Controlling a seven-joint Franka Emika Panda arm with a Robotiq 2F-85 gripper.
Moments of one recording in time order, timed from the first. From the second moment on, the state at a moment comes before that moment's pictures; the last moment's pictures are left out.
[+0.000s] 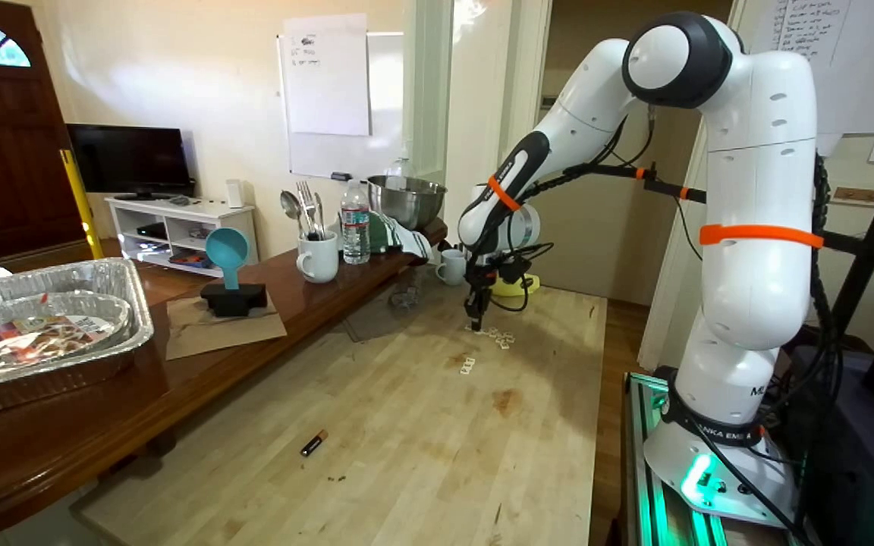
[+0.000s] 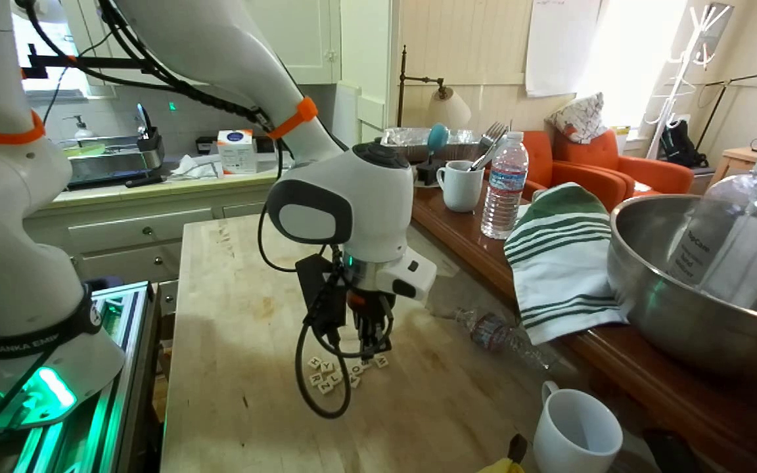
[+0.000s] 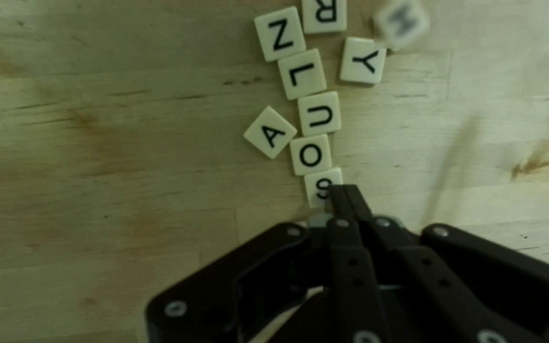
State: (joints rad) arm -0.27 0.23 -0.16 -2.39 0.16 2.58 -0.50
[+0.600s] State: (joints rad) arm -0.27 0.23 -0.16 -2.39 0.16 2.59 -0.45
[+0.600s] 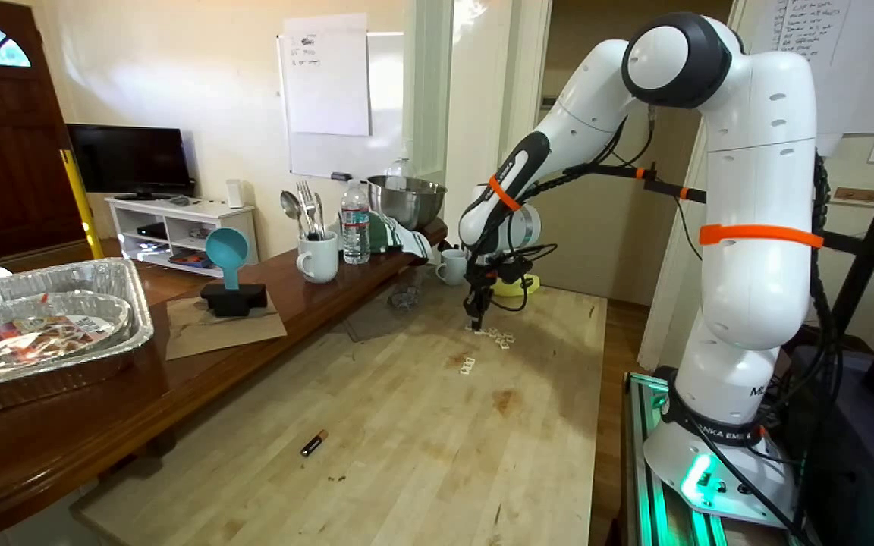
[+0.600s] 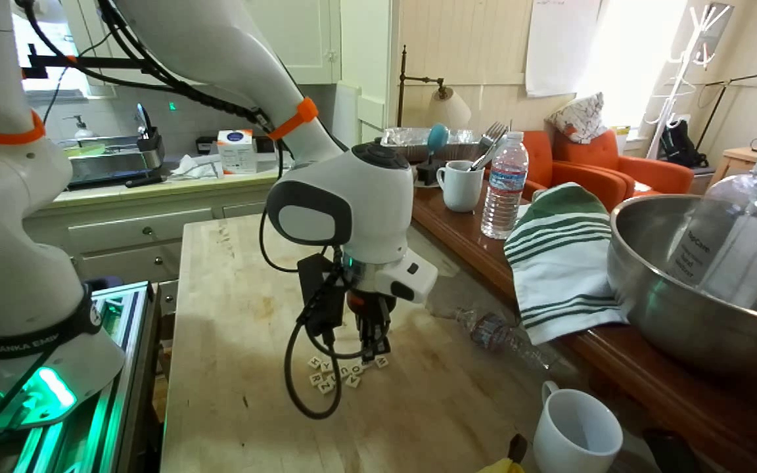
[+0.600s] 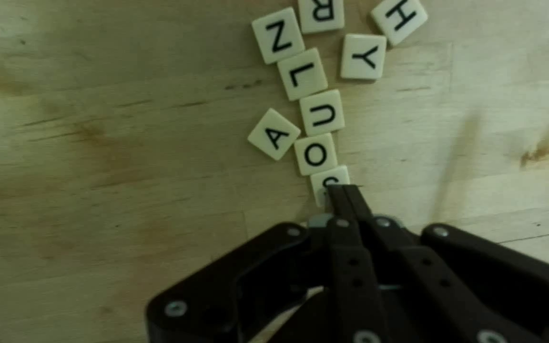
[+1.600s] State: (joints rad) arm -0.29 0.23 -0.14 -2.40 0.19 2.59 -0.46
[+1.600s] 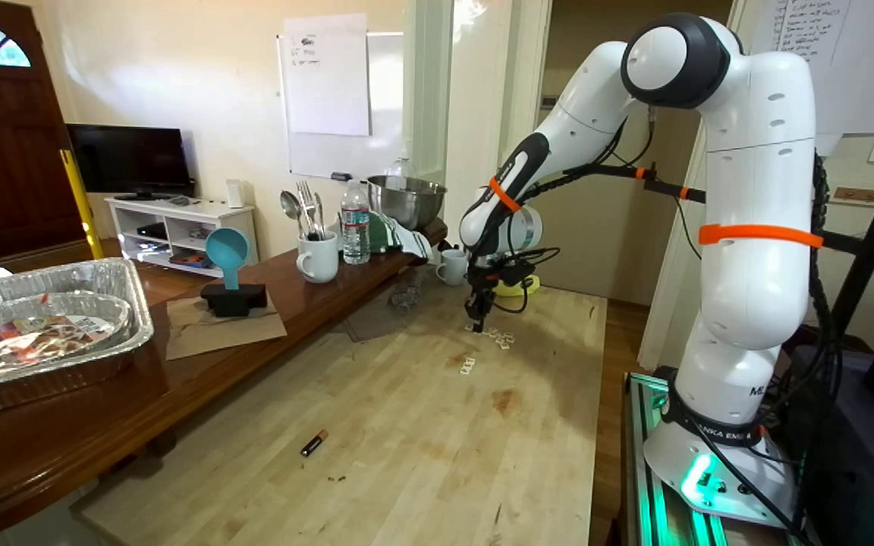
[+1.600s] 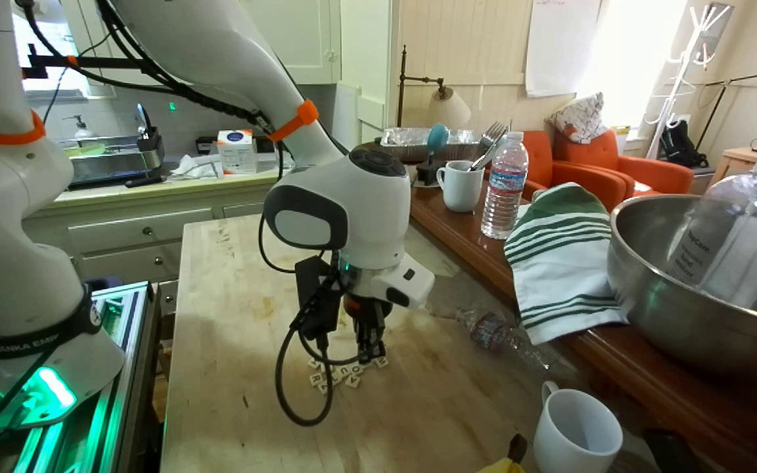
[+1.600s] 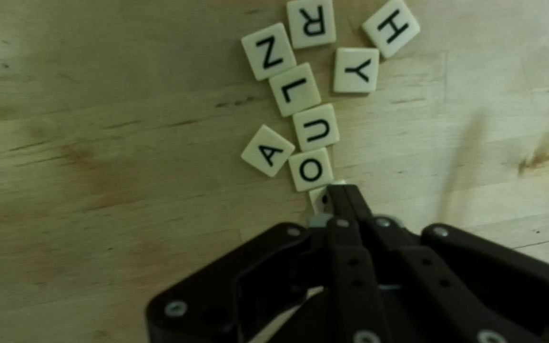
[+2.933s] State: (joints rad) arm -0.25 0.21 -0.10 -2.41 -0.09 2.54 -0.79
